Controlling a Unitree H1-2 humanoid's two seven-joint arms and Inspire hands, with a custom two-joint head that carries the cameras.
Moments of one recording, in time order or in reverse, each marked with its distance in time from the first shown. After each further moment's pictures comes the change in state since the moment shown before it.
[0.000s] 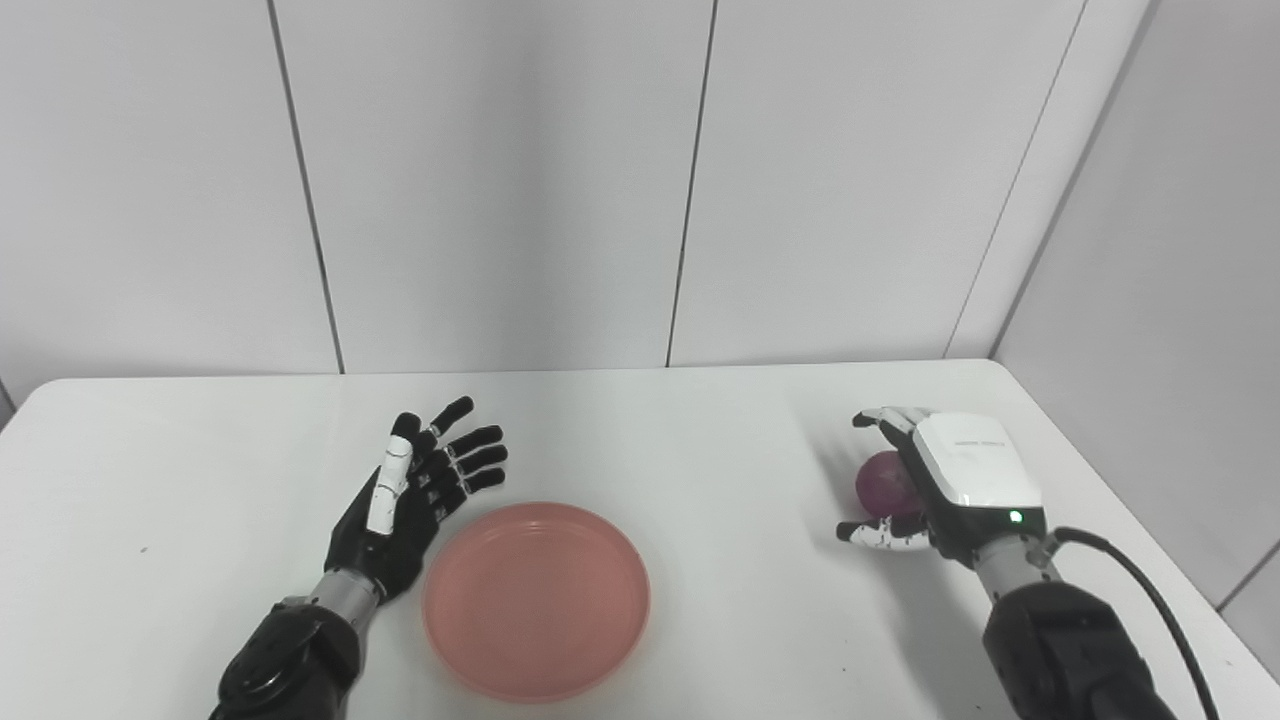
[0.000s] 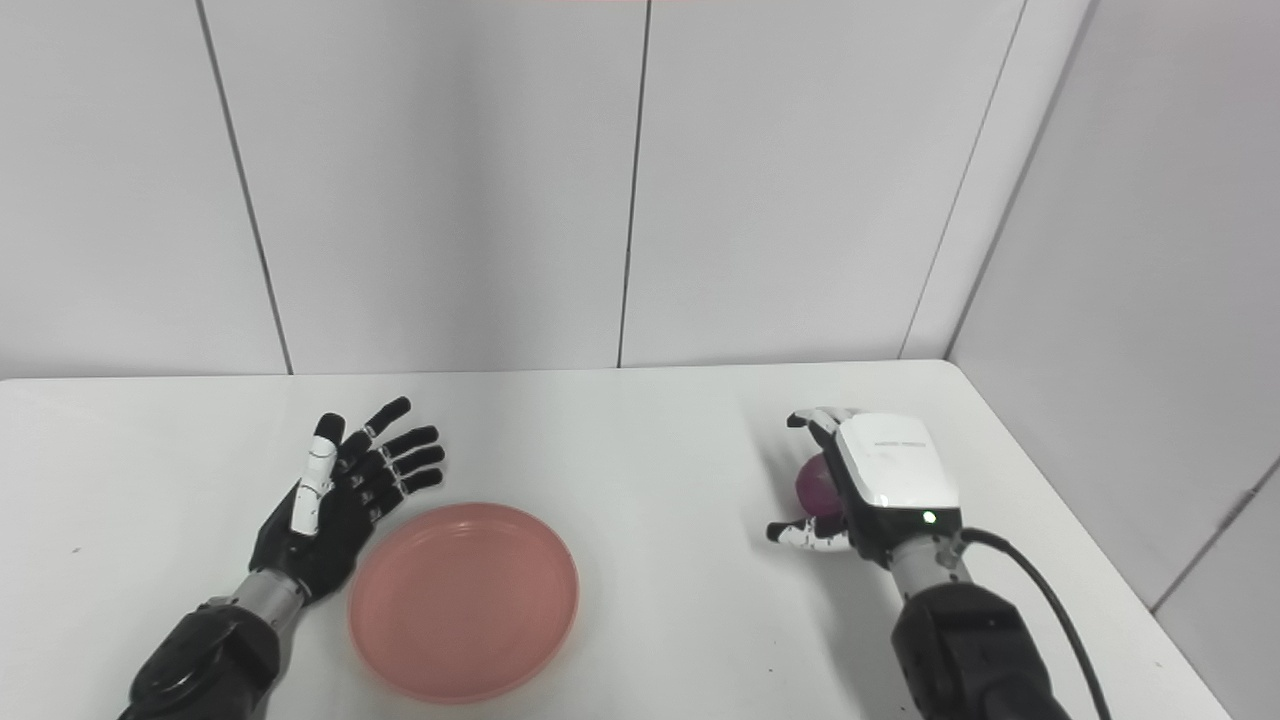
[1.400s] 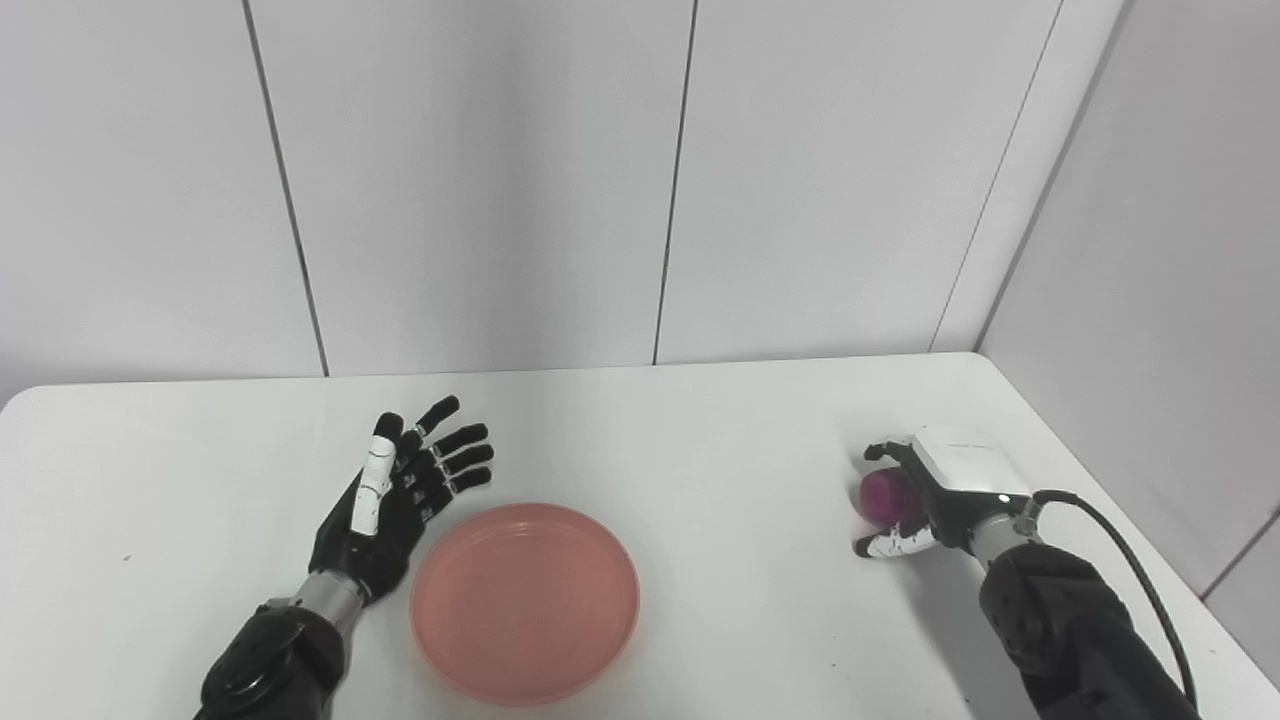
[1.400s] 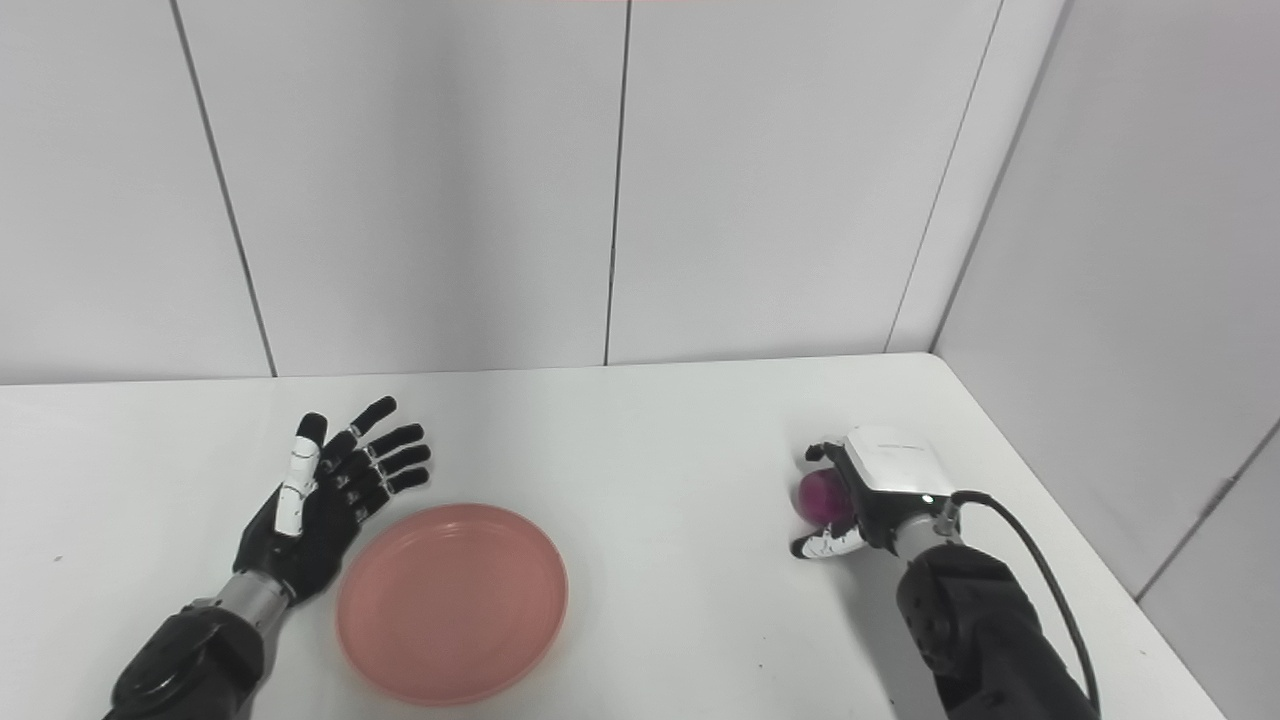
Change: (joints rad) left arm -0.010 0.010 0.004 0.022 -0.003 -0.007 -0.022; right arm -0.075 -0.017 -0.012 0.235 0.134 0.002 0.061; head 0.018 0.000
